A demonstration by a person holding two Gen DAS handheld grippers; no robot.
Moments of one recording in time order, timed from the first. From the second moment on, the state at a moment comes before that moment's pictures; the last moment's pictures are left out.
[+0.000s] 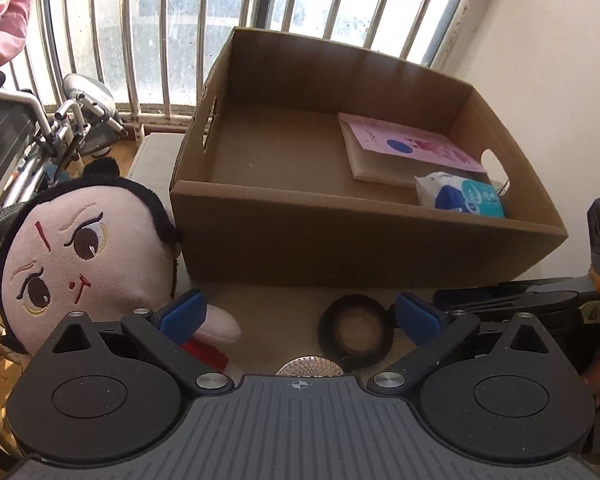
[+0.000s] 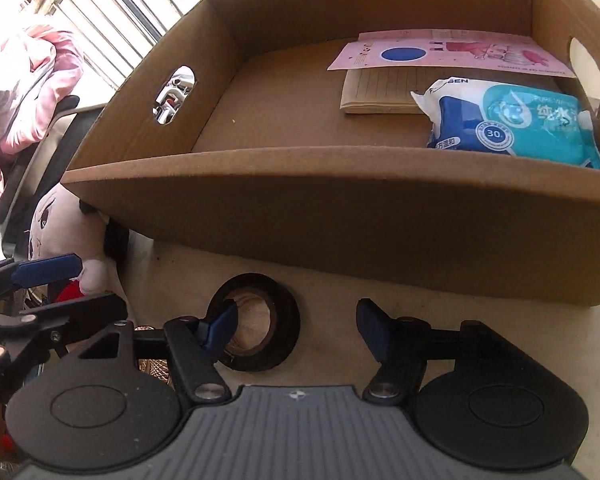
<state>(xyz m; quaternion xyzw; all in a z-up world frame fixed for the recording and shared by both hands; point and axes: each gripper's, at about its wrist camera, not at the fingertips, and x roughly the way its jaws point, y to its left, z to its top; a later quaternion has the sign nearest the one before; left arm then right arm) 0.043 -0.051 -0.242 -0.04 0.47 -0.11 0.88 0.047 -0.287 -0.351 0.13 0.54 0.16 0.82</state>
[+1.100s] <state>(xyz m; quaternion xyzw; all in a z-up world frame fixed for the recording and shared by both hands) 0.059 -0.107 -0.259 0.03 0.53 -0.20 0.82 0.033 -0.327 -0.352 0.07 0.57 0.10 0.81</state>
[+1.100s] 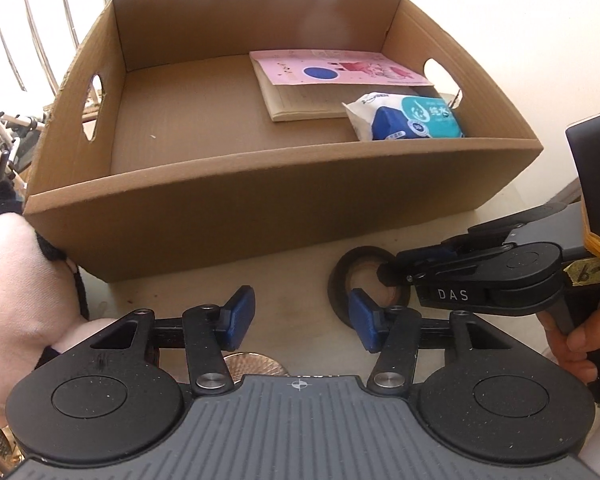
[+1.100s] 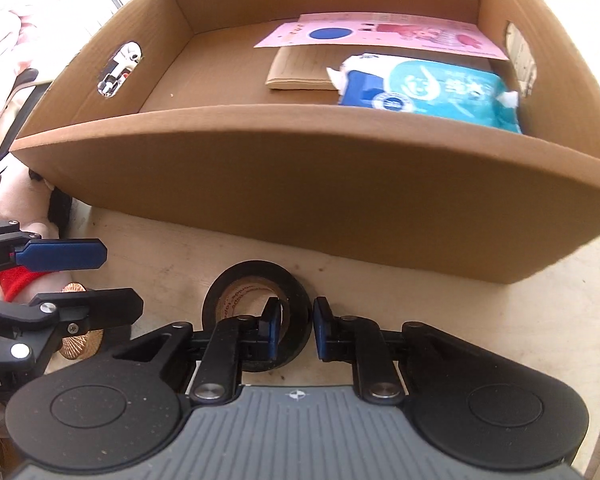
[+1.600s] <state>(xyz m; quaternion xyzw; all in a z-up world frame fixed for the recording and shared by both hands) 0.062 -0.175 -0.300 -0.01 0.59 -0.21 0.78 0.016 -0.371 -0.354 0.11 0.55 0.10 0.82</state>
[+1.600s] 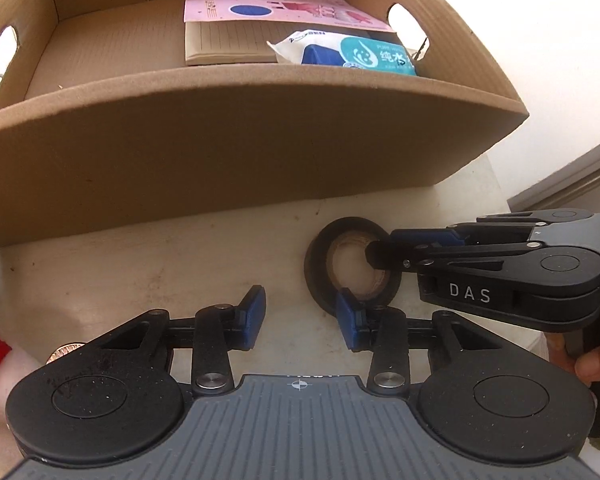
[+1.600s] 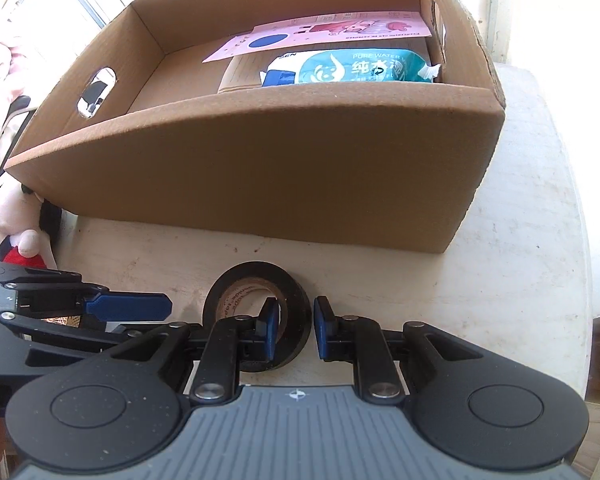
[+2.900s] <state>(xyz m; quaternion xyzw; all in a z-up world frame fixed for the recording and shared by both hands) 0.078 -0.188 -0.319 -0.07 0.61 -0.21 0.76 0.018 -0.378 -0.357 0.15 0.56 0.10 0.81</state>
